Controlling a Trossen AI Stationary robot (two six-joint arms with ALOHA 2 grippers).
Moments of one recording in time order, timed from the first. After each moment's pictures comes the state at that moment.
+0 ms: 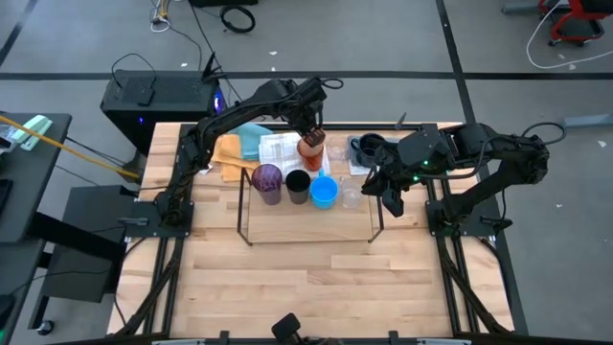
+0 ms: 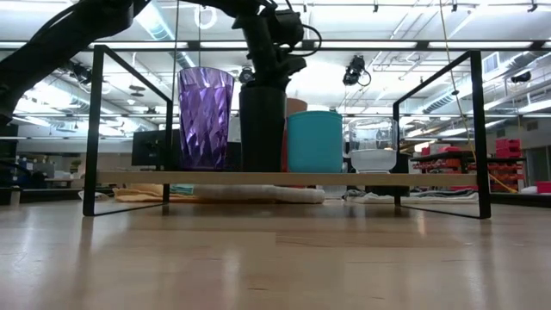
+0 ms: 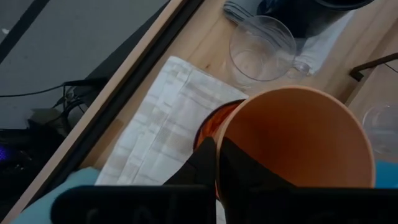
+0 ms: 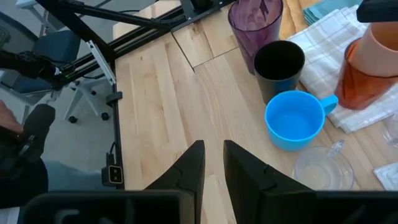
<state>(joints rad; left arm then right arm) 0.48 2.22 2.35 -1.26 -0.09 -0.14 0.16 1.30 1.71 -1.15 0.05 0.53</state>
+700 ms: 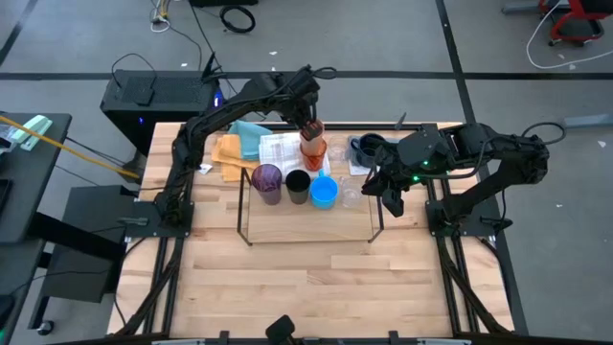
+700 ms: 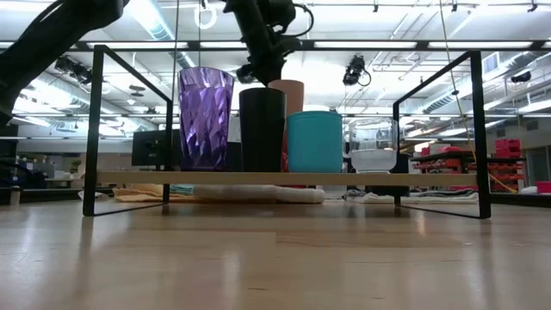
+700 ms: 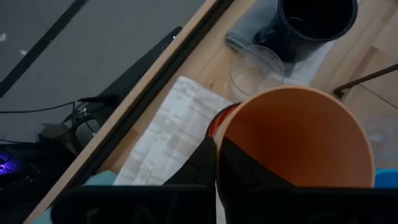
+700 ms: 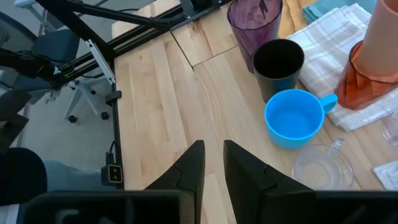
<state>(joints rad) 0.48 2.14 2.36 -1.25 -0.11 -0.14 0.16 1.30 1.71 -1.16 0.05 0.53</state>
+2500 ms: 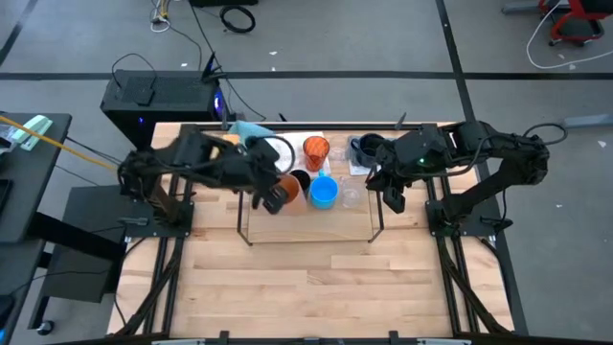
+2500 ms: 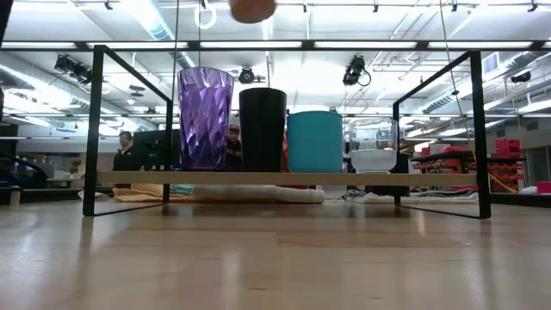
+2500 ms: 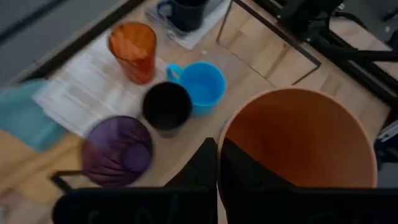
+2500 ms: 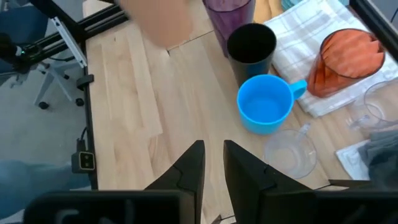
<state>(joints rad) -0.18 1.77 2.35 -1.57 -0.40 -0.83 0.12 1.30 1.71 -1.25 0.07 0.47</state>
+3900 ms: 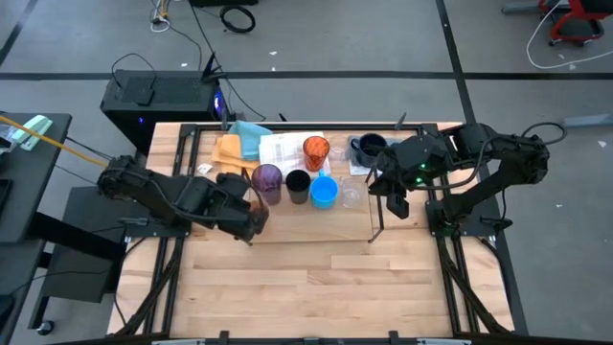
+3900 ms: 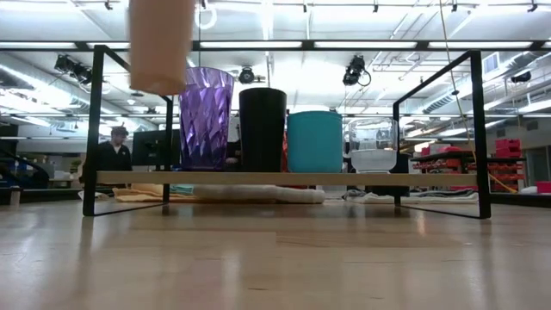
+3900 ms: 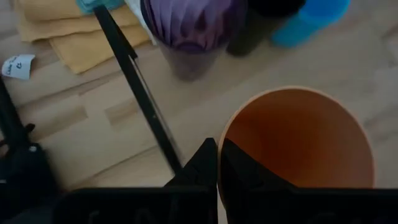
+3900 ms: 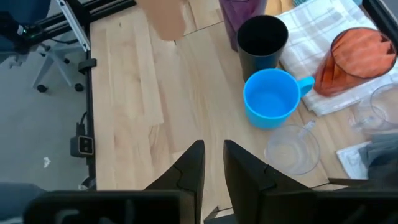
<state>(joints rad) -0.37 1.54 1.71 -1.55 -0.44 -1.49 0.16 1.30 1.71 -1.27 0.07 0.43</state>
